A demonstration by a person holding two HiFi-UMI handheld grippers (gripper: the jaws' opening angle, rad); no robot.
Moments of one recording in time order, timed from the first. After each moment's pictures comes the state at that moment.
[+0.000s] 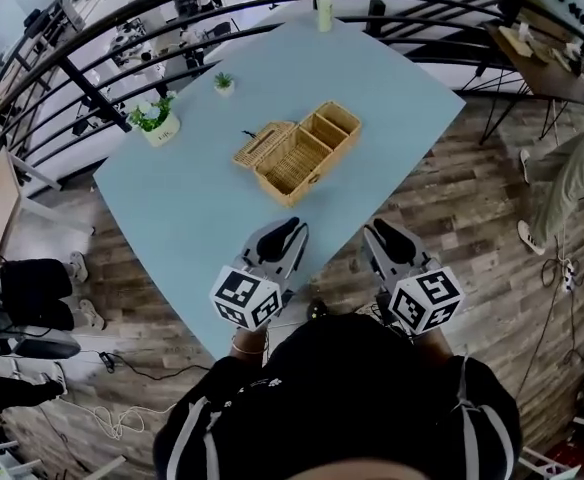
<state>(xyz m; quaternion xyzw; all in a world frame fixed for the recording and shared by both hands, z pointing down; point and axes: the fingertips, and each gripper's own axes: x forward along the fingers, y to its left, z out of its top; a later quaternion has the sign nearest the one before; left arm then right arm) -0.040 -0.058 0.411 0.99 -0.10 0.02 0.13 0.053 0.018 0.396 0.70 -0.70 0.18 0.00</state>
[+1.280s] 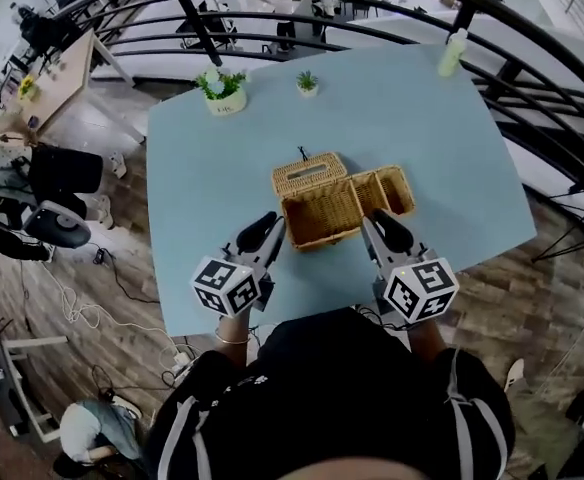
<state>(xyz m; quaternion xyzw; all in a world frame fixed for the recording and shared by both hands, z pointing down) -0.024 -0.207 0.439 0.90 -0.39 0.02 0.21 0.141 -0.193 0.416 0.49 -0.85 0.20 0.04</state>
